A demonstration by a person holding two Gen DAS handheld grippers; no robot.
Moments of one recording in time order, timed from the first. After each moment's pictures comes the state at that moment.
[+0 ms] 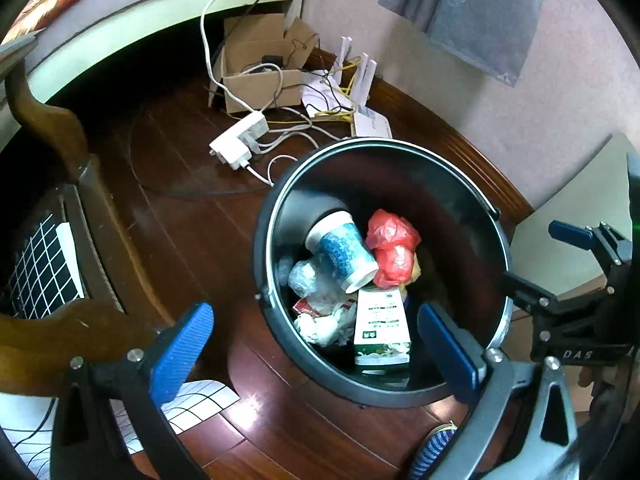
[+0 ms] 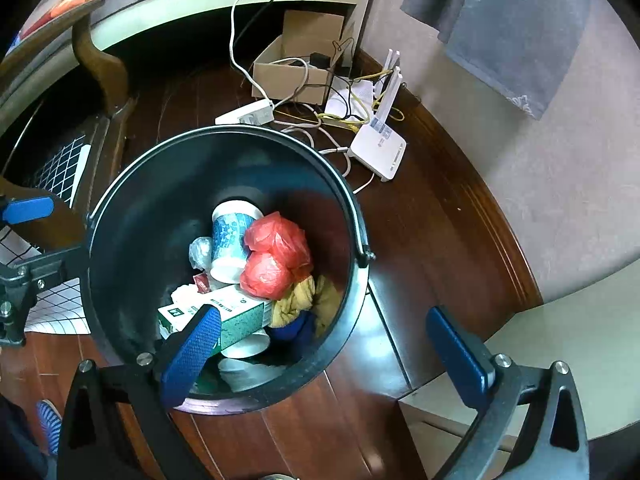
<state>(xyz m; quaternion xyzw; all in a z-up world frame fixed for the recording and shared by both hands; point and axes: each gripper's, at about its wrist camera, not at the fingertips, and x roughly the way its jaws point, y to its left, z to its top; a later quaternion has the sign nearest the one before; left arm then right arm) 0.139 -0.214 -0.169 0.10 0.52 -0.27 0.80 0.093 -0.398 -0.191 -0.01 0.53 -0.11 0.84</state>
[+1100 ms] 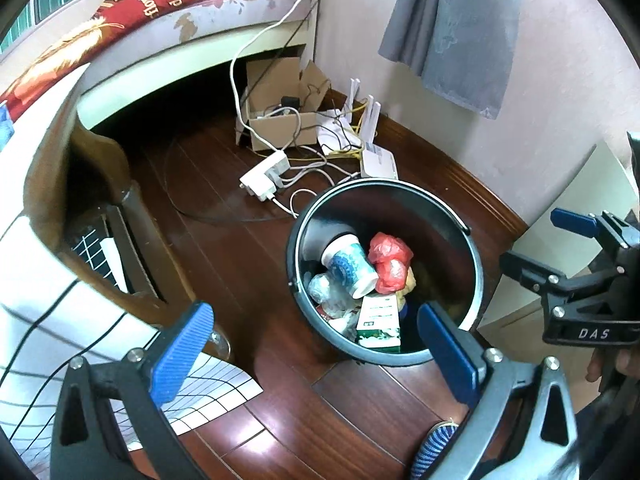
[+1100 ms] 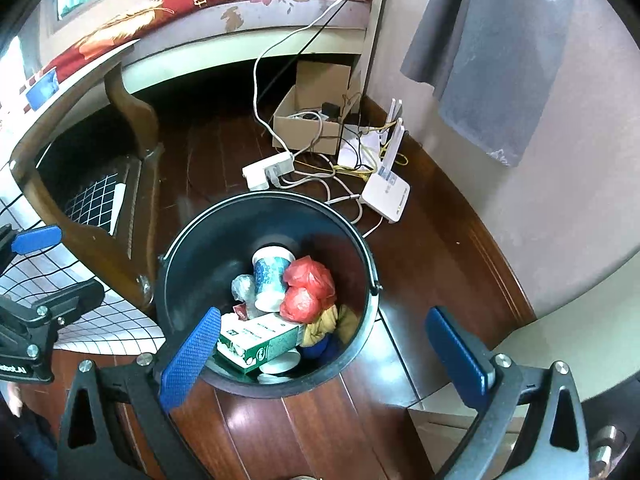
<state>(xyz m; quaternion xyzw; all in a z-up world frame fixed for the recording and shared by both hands) 0.098 -0.180 -0.103 0.10 0.46 -0.25 0.84 0.065 -0.368 -0.113 0.00 0.47 -0.10 0.88</state>
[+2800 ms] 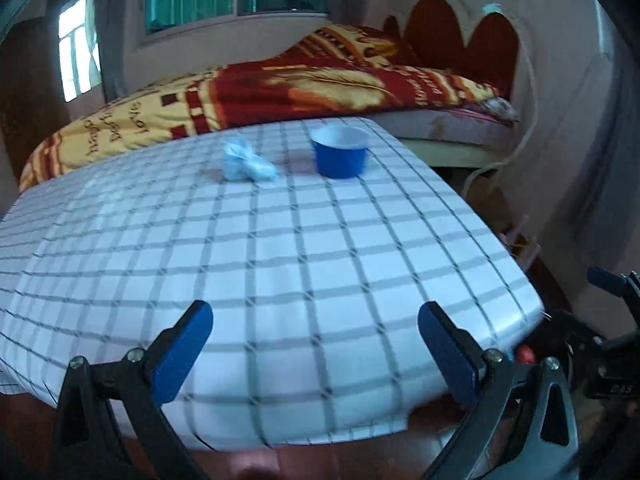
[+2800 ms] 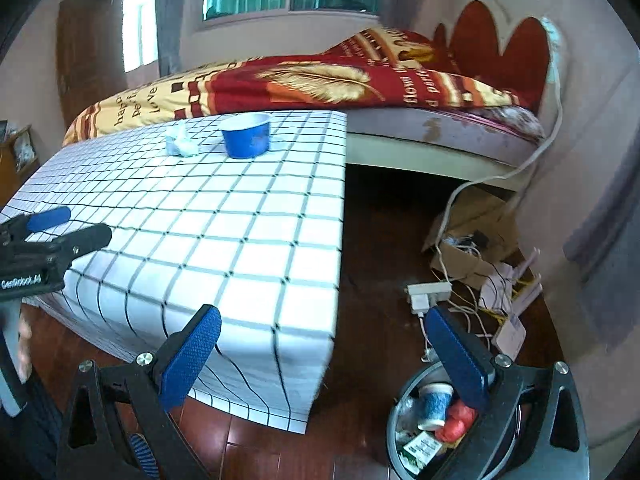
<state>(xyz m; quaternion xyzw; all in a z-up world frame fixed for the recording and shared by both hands) 0.118 0.102 -0.001 -0.01 0.36 0.01 0.93 0.143 -0.116 -0.007 -0.08 0.36 0.12 0.92</state>
